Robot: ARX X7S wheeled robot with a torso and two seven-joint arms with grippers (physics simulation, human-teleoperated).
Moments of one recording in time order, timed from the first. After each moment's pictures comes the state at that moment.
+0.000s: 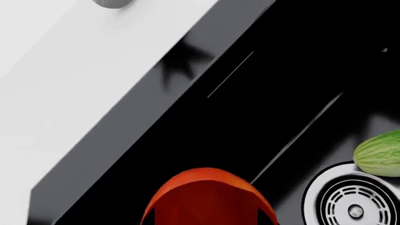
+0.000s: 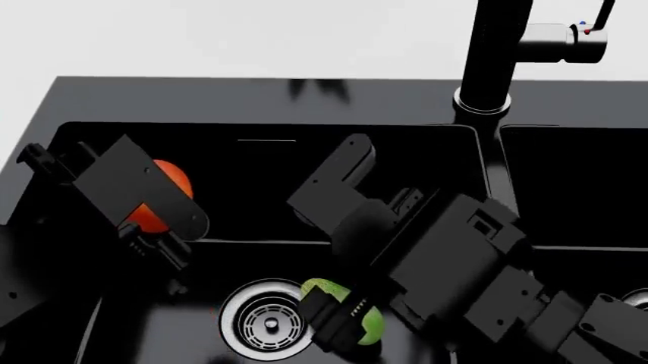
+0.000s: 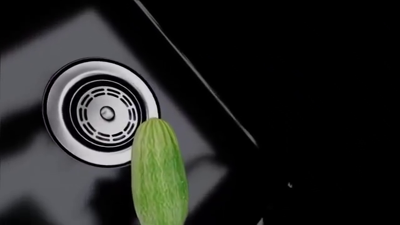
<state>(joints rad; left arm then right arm) -1.08 -0.51 0.82 0.19 -0.47 -1.12 -0.05 1.36 0.36 -1.21 0.30 0.81 1.14 -0.09</state>
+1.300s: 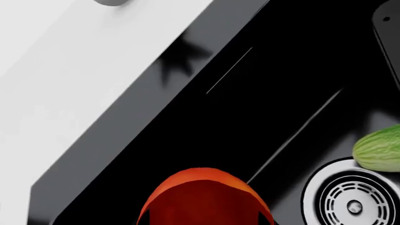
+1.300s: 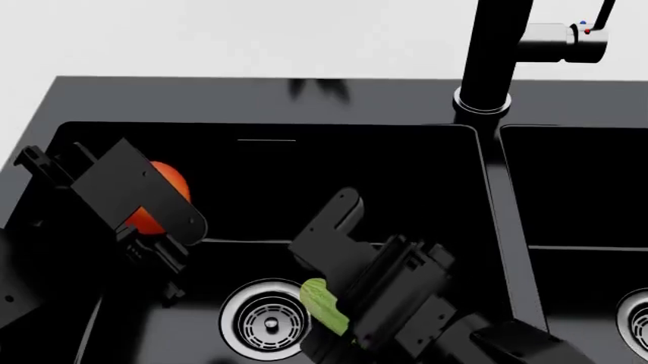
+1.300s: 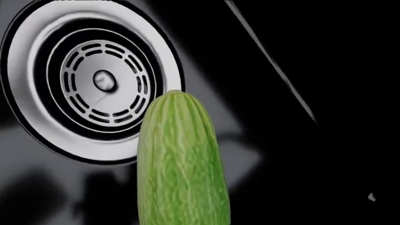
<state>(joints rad) -1.08 -0.53 0.83 0.20 -0.49 -1.13 -0.06 1.27 0.15 -1.37 0.81 0.66 0.87 -0.31</state>
